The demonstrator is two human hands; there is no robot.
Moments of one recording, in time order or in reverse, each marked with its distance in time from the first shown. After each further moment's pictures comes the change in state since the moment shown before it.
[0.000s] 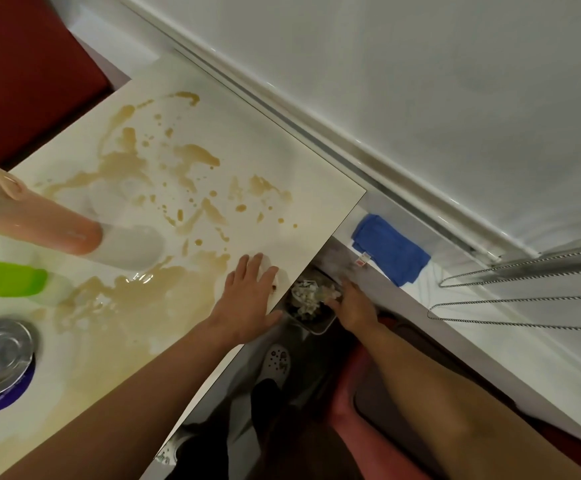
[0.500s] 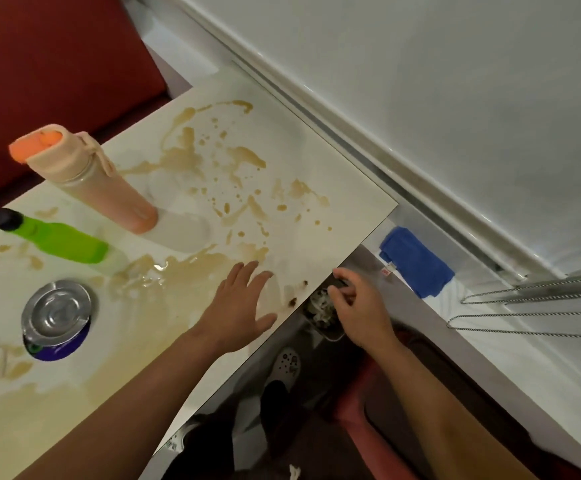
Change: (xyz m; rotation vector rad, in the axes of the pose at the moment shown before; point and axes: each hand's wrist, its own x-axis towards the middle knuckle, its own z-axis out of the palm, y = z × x) left_hand -0.082 -0.043 -0.015 -0.190 0.124 -0.096; right_hand -0.107 -0.108 -0.042 0.320 0.109 -0.285
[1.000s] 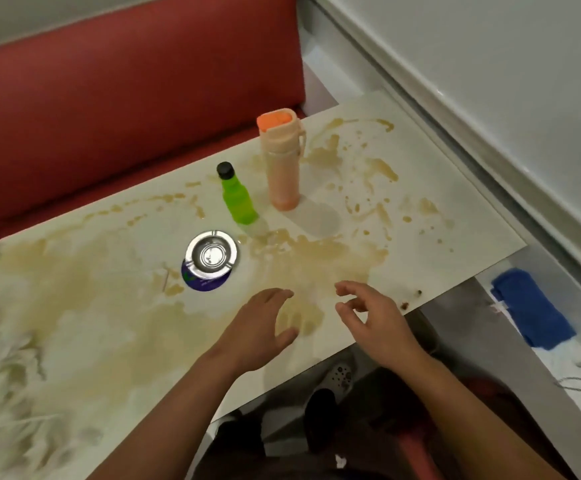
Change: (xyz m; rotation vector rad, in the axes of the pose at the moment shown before) left_hand -0.178 -0.109 -0.016 -0.242 0.226 -0.192; right_hand -0.077 -0.136 0.119 -0.145 -0.337 -0.367
